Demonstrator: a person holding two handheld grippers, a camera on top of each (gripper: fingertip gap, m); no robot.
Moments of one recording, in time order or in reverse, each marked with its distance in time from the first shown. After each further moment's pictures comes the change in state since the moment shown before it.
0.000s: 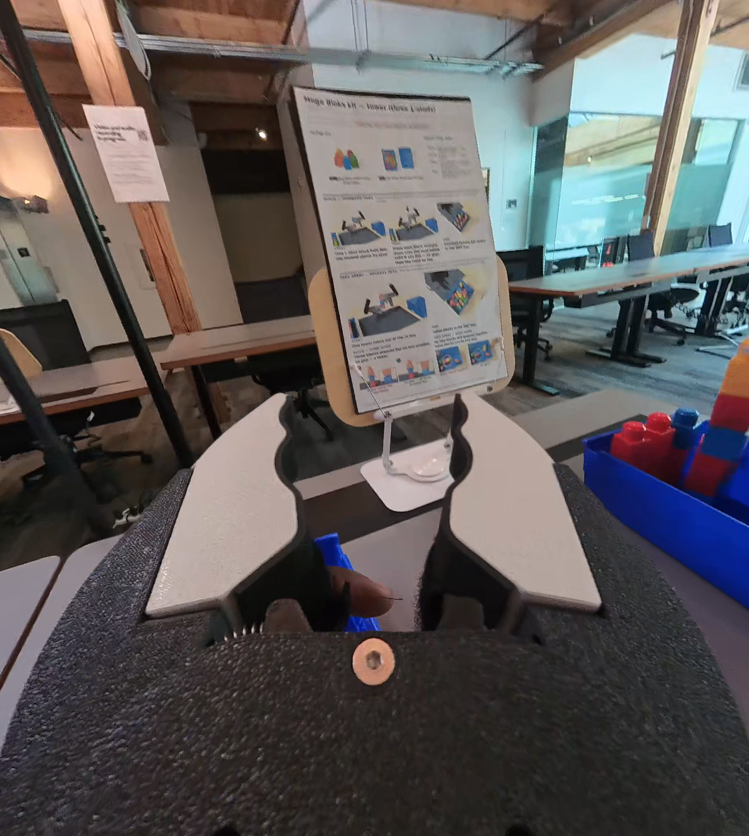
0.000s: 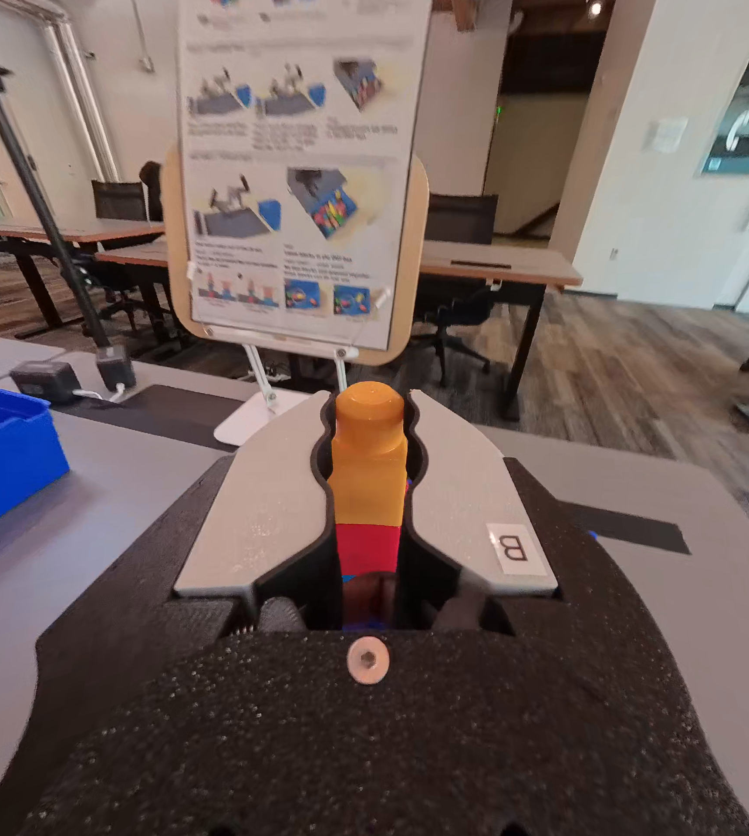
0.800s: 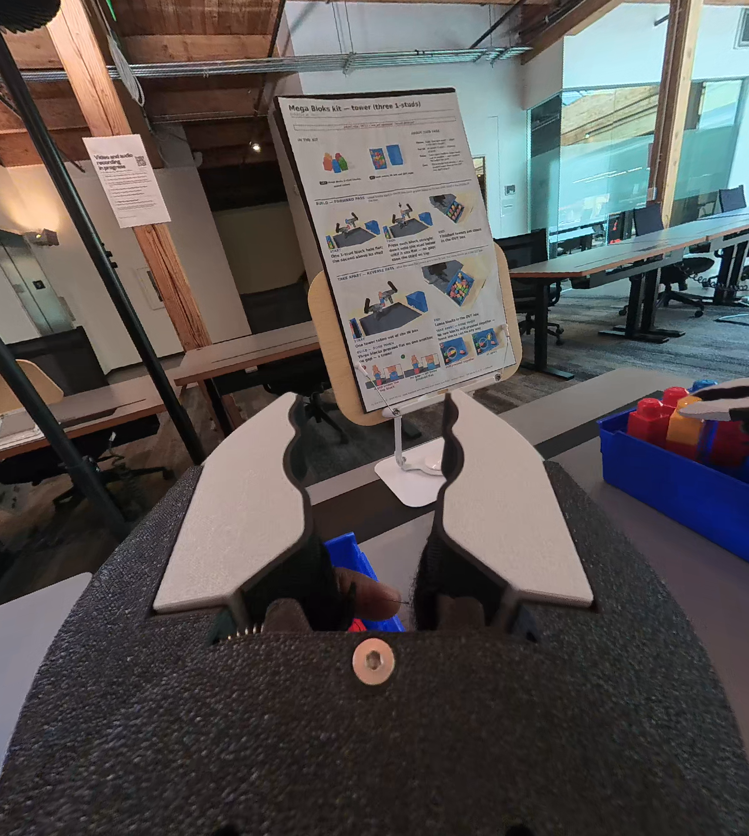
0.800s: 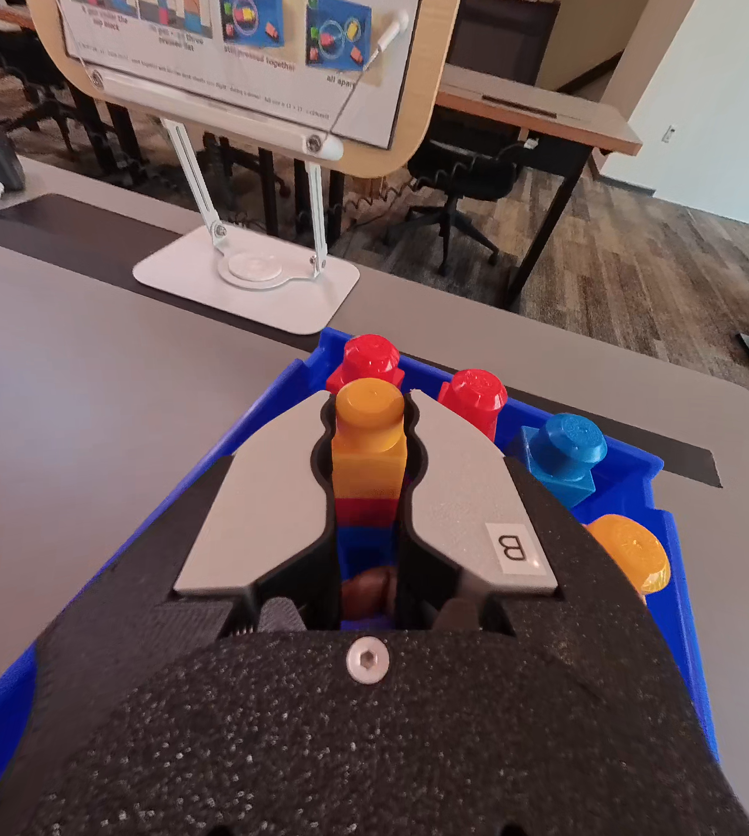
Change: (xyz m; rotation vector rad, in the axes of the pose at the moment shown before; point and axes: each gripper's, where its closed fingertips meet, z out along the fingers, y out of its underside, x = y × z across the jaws) left arm 0.003 0.002 -0.002 -0.003 0.010 0.088; right arm 0.016 0.127 0.049 -0.301 -0.017 -0.121
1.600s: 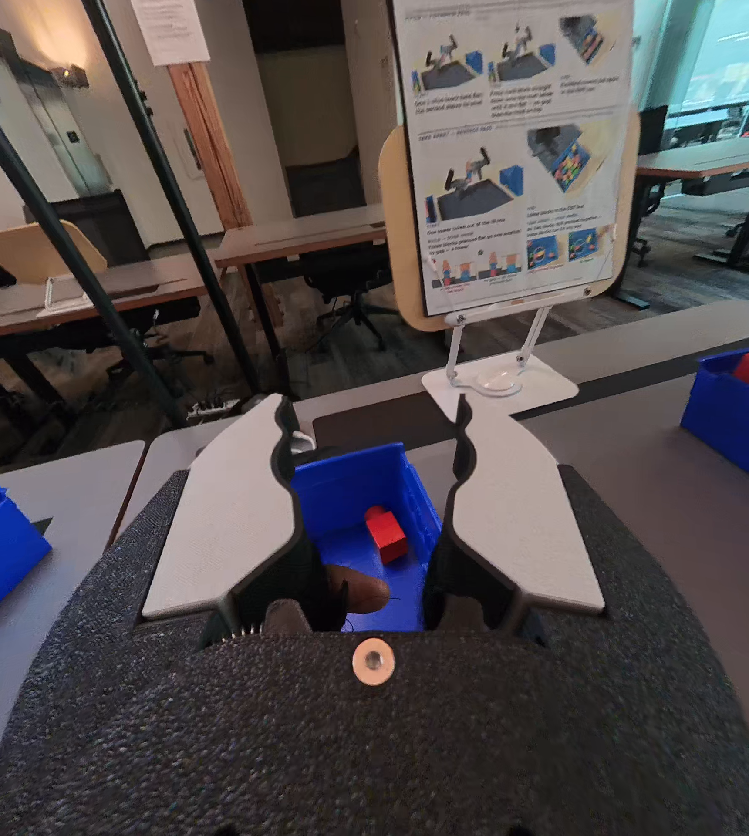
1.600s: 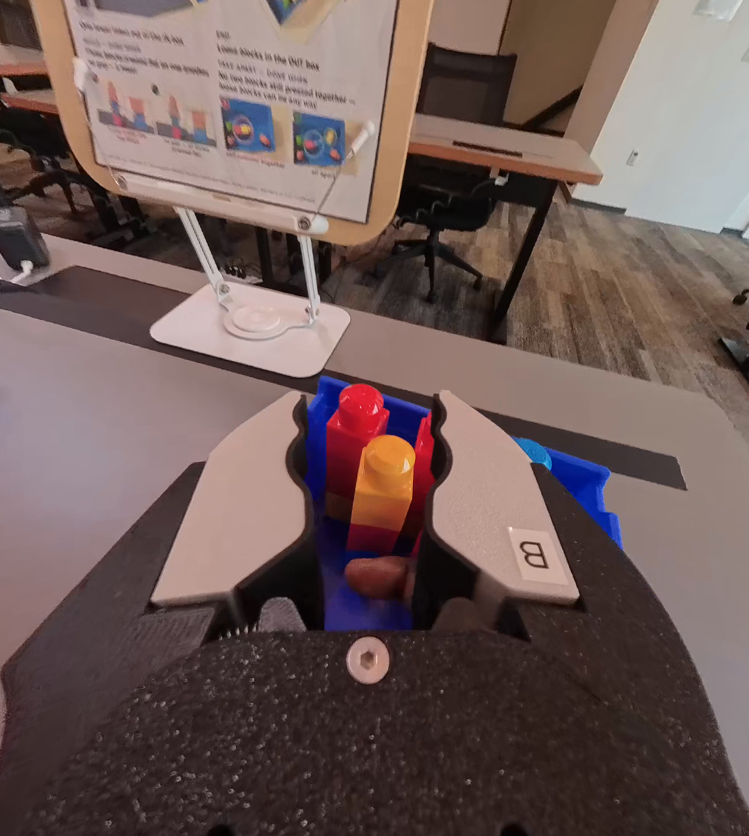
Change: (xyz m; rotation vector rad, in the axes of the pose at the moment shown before) left arm -0.043 0.059 0.001 -0.256 -0.143 -0.060; right arm 0.007 -0.037 -0.028 0.074 0.034 0.057
